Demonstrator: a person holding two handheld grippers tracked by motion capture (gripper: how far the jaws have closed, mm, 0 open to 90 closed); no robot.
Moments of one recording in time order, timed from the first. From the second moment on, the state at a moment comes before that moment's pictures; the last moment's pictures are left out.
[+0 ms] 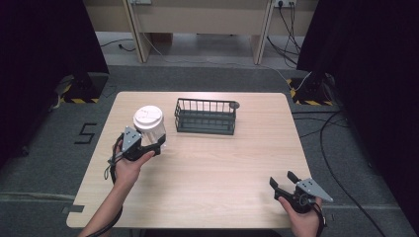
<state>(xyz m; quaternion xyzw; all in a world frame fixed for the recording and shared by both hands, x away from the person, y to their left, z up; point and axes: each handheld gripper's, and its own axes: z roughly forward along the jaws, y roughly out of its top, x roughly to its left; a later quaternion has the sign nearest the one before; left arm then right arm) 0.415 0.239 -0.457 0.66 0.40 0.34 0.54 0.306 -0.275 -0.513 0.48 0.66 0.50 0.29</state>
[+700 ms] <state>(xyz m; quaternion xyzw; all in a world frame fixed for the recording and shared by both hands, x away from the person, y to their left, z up) 0.424 0.223 -0.448 0.66 0.39 0.33 0.55 0.306 -0.275 -0.514 0.49 0.66 0.50 0.29</state>
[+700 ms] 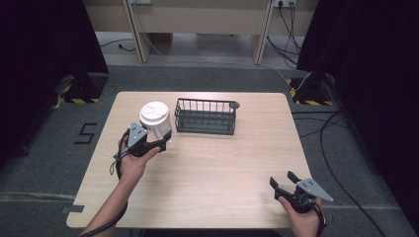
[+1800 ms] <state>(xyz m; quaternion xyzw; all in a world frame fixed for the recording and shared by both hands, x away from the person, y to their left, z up) 0.437 0.200 -0.436 0.66 0.38 0.33 0.56 0.306 -0.275 -0.513 0.48 0.66 0.50 0.29</state>
